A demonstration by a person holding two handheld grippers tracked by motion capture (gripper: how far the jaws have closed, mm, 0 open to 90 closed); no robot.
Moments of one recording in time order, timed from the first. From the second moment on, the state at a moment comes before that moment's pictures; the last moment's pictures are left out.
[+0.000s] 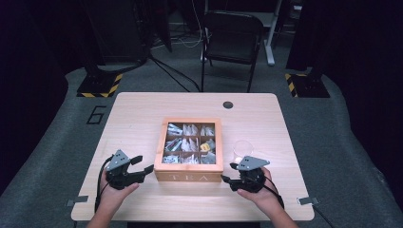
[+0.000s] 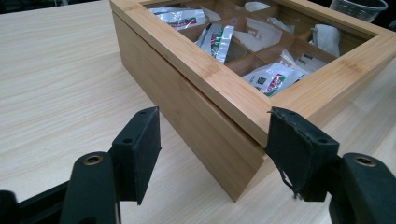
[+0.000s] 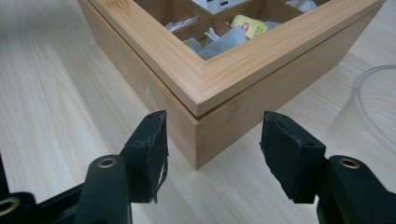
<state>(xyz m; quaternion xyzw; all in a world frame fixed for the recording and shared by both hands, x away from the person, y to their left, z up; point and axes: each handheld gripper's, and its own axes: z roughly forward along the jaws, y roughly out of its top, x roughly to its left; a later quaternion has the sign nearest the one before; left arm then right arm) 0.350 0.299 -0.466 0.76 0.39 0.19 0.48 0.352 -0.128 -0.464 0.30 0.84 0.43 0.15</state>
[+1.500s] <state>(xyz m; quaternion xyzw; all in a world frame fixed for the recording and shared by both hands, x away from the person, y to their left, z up) 0.343 0.300 -0.474 0.78 0.36 0.18 0.49 0.364 -0.122 -0.471 0.30 0.83 0.45 0.11</state>
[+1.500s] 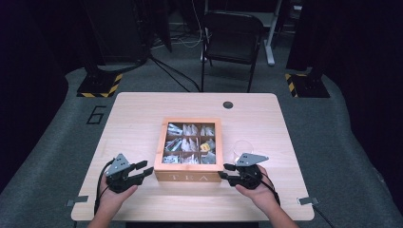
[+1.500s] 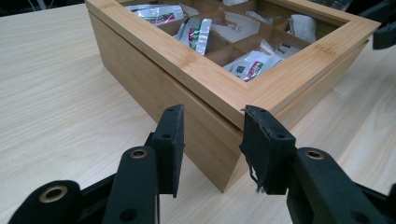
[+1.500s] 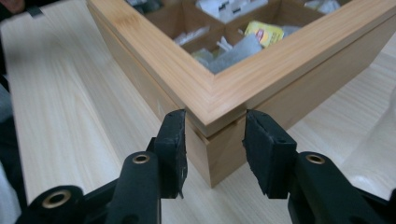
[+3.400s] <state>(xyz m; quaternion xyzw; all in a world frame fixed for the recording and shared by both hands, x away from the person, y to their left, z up) 0.352 0.276 -0.450 0.77 0.35 0.20 0.49 0.368 -0.121 -0.448 0.33 0.78 0.51 0.12</state>
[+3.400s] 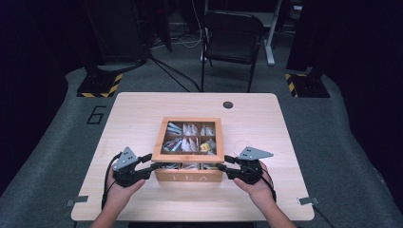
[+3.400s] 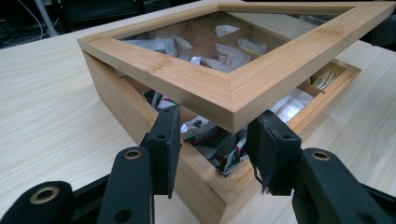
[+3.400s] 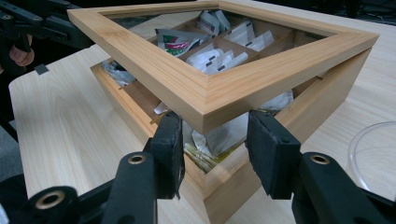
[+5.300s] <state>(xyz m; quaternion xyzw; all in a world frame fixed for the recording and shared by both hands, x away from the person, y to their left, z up) 0.387 0.278 -0.392 0.76 0.32 0.23 0.52 0.401 -0.120 -0.382 0.30 0.79 0.51 0.17</state>
